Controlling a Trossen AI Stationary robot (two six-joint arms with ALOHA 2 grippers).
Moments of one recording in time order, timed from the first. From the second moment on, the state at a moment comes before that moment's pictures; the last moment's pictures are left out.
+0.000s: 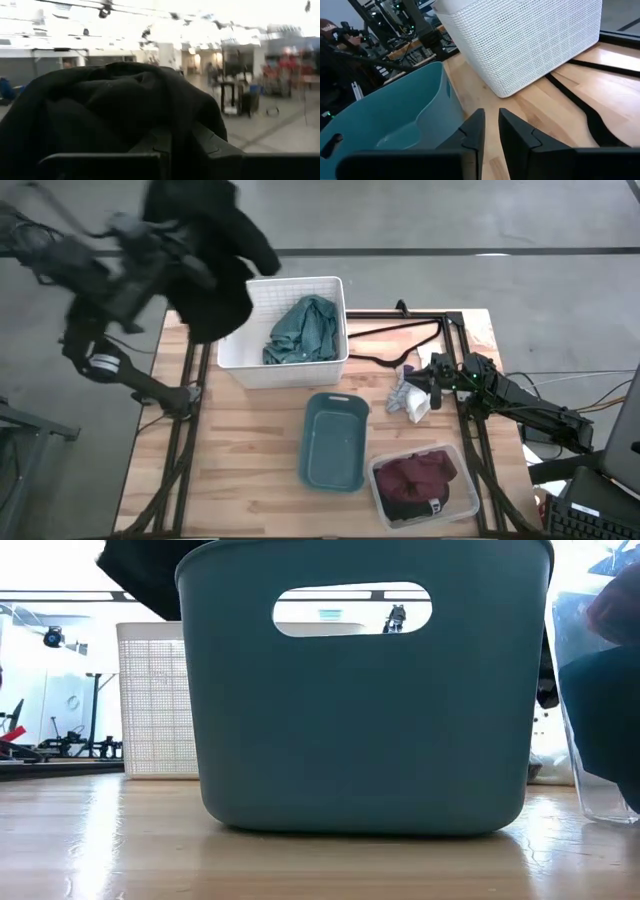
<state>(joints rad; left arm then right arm) -0.06 1.37 2.19 -0.45 -1.01 0.35 -0.48 0.11 0.08 -0.18 -0.31 0.40</state>
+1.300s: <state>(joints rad) 0.37 1.67 1.75 -1.39 -0.22 -0.14 -0.48 0.11 0.08 -0.18 -0.31 0.46</state>
